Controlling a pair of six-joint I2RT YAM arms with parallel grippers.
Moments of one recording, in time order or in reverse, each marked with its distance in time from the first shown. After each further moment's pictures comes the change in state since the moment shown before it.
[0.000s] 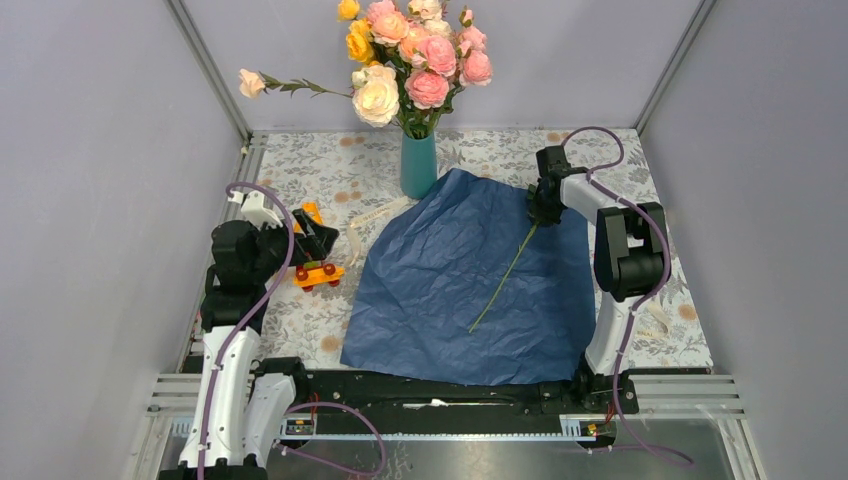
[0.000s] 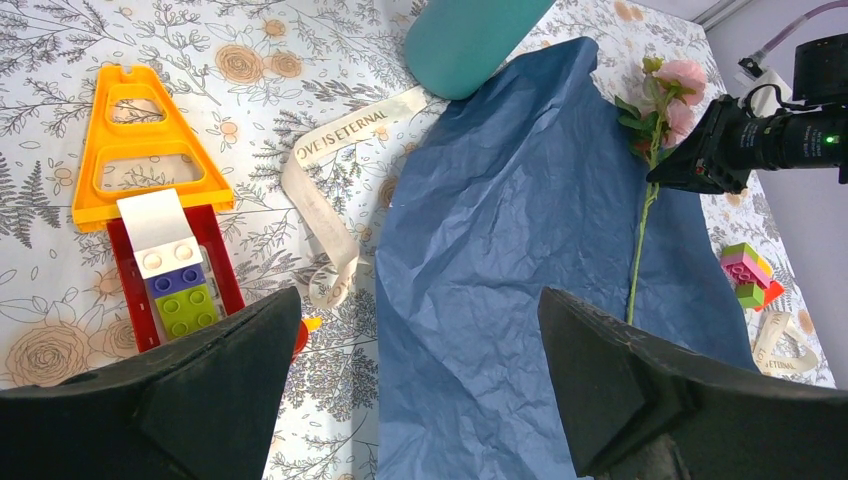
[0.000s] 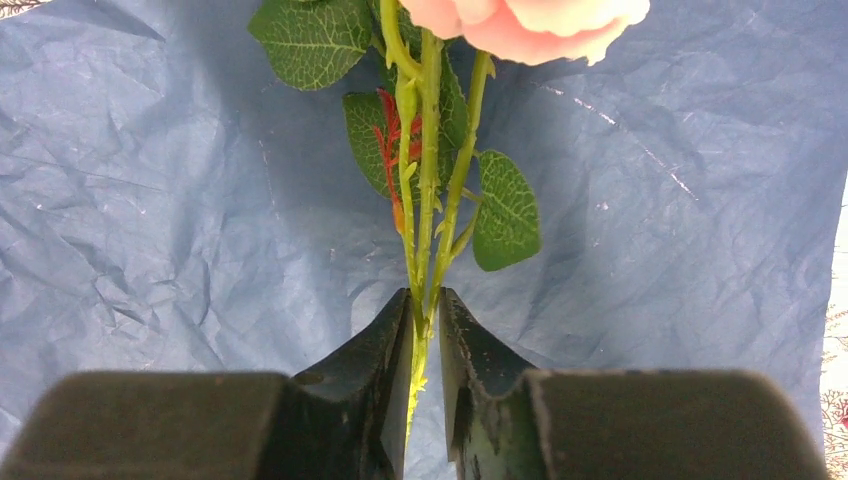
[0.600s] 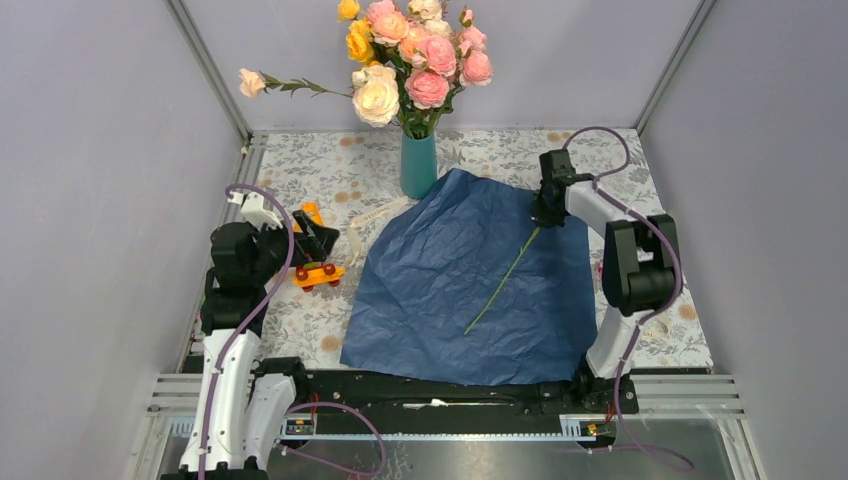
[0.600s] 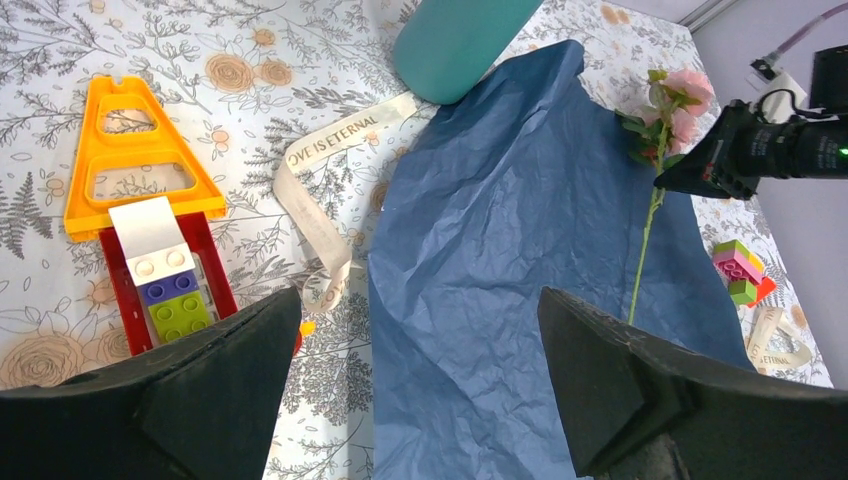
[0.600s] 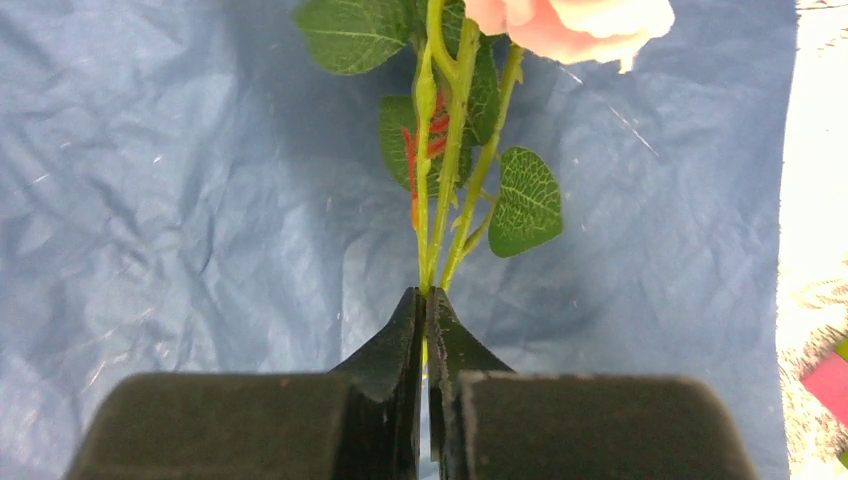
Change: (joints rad) left arm 0.000 -0.020 -0.007 0.007 0.012 0.000; right arm 0.013 -0.082 -0.080 0.038 0.028 -0.024
